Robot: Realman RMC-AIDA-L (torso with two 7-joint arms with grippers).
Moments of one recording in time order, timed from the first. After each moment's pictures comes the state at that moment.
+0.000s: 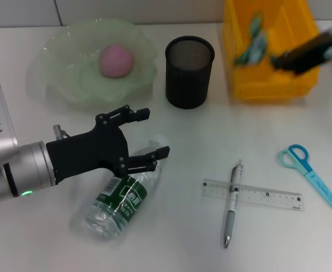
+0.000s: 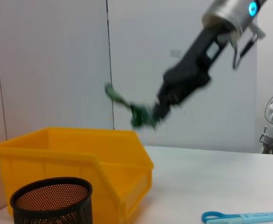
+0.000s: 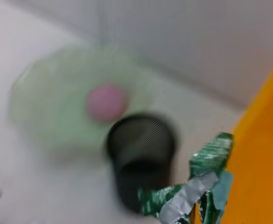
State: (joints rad) left arm -0.38 -2.07 1.27 0.50 1.35 1.37 -0.85; right arm 0.53 2.08 -1.13 -1.67 -2.50 -1.55 2.57
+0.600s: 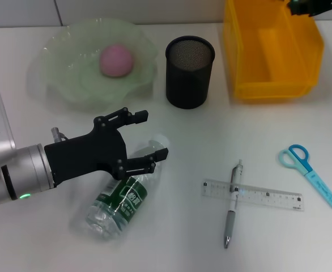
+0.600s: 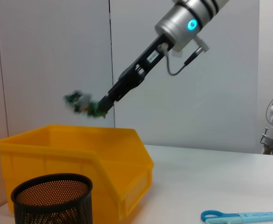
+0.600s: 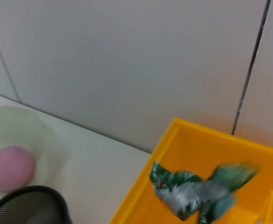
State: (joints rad) left arm -0.37 -2.07 1.27 0.50 1.35 1.38 -0.85; right arm 0.74 1.99 -0.98 -1.15 -2.51 -1.22 2.44
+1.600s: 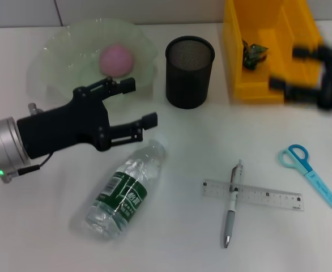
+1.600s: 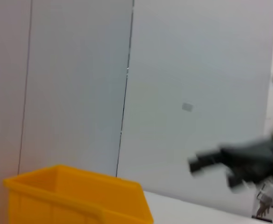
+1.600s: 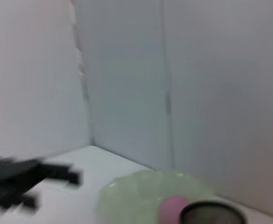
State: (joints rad) left arm -0.27 -2.07 1.23 0.81 1.36 1.46 -1.20; right arm 0.05 2.08 -1.16 -1.38 -1.57 -1.30 1.63
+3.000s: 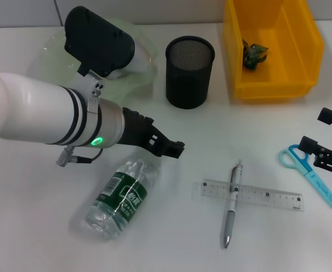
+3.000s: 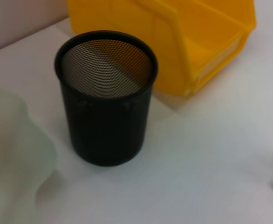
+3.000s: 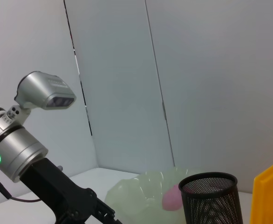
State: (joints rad) left arm -0.39 -2.08 1.85 1.51 2.53 1.07 -2.84; right arm 0.09 2.08 -0.83 -0.75 -1.52 -1.62 1.14
